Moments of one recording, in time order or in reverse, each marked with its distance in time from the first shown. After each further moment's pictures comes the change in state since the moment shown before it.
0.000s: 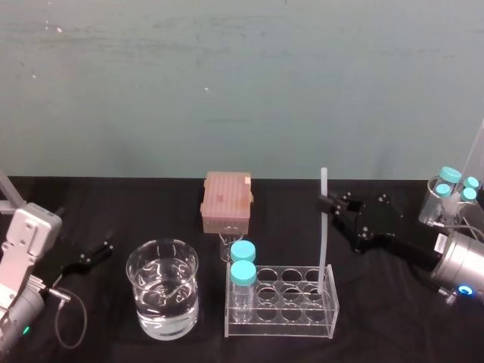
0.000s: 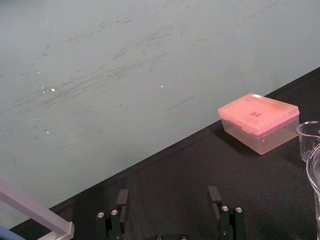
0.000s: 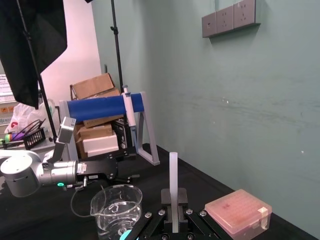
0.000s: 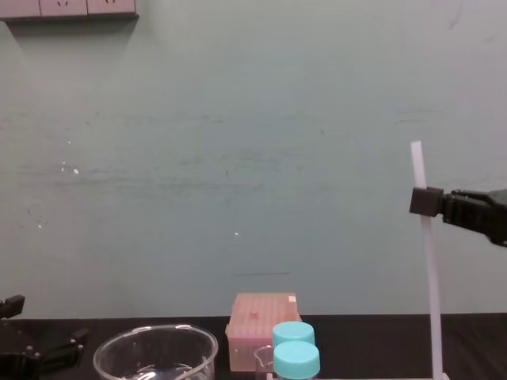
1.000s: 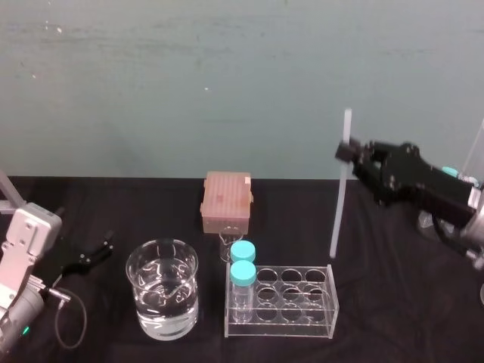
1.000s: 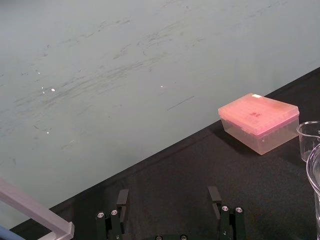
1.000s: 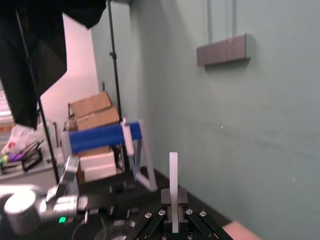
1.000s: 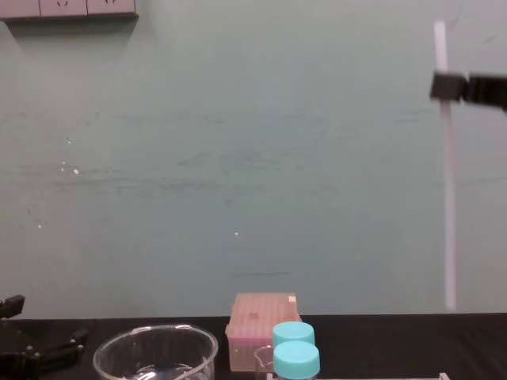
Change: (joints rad) left arm 0.000 0.000 0.000 0.000 0.000 0.000 0.000; right arm -0.006 0.039 0.116 -0.163 0.067 0.139 -0.049
